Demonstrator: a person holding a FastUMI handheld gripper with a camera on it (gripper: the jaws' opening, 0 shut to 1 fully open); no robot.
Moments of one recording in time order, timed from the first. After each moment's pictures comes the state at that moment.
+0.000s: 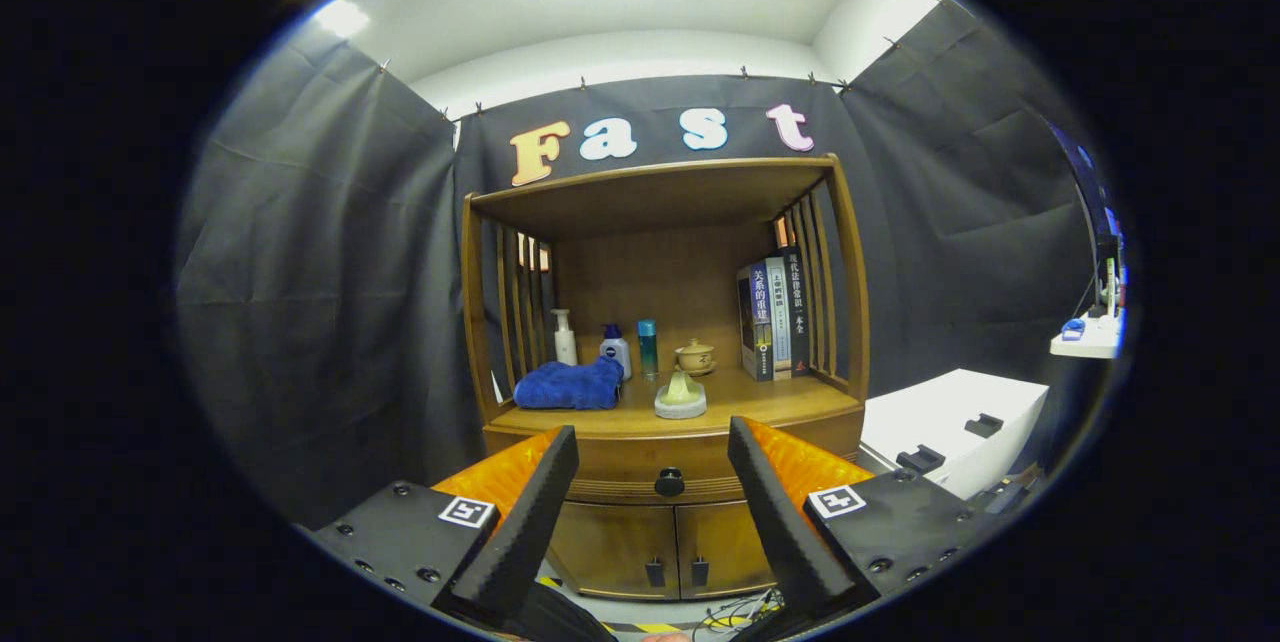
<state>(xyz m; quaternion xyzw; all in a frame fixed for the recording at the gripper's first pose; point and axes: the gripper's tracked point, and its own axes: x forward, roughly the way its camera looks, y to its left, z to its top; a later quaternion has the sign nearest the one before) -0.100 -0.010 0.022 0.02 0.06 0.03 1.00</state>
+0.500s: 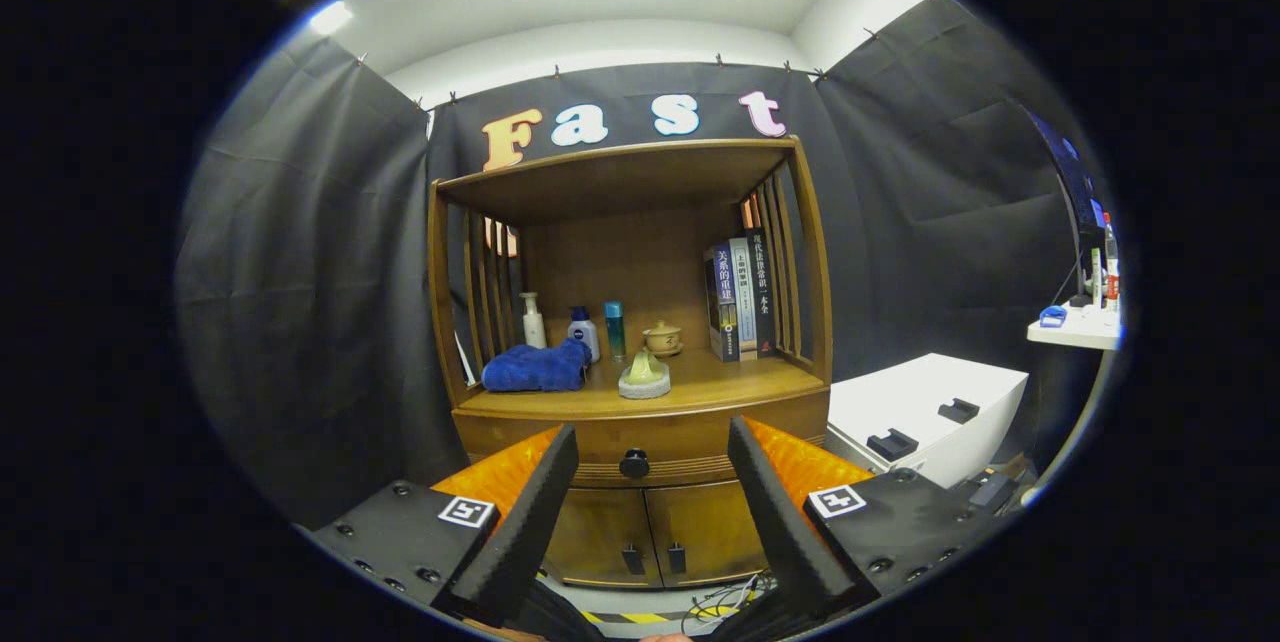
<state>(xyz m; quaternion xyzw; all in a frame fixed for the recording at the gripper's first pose) -0.109 -0.039 0.003 0.02 0.08 -0.01 1.00</state>
